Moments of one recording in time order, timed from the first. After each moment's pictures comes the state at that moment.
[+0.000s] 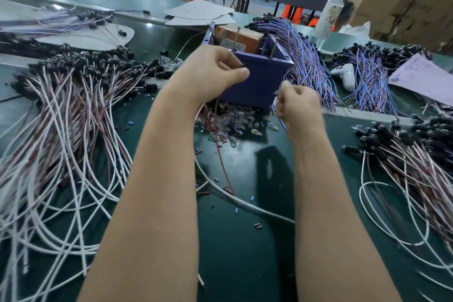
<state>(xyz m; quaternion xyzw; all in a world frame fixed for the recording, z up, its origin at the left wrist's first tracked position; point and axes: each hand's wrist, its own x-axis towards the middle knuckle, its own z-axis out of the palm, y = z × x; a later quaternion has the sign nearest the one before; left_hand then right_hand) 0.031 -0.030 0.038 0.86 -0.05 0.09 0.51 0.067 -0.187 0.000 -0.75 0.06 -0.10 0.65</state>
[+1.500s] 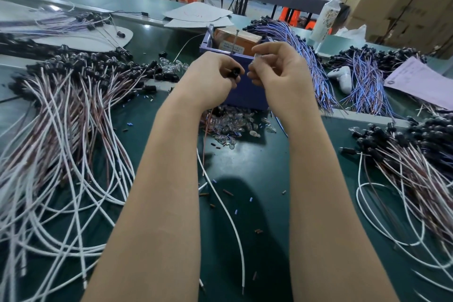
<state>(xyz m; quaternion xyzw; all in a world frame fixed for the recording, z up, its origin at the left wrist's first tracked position) 0.035 -0.034 0.033 0.87 -0.05 0.10 0.48 0.043 -0.166 0.037 -0.81 -0.15 -0.17 0.55</state>
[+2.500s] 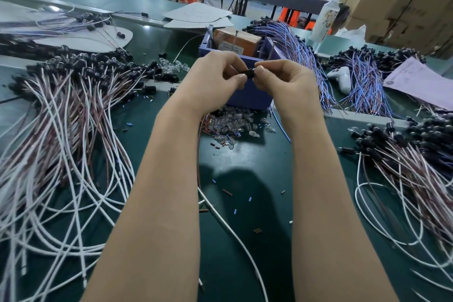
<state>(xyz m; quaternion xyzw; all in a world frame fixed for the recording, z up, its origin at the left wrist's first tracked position) 0.032 -0.036 0.031 0.87 -0.11 0.15 0.45 0.047 -0.178 0.027 -0.76 -0.11 -0.14 0.62</state>
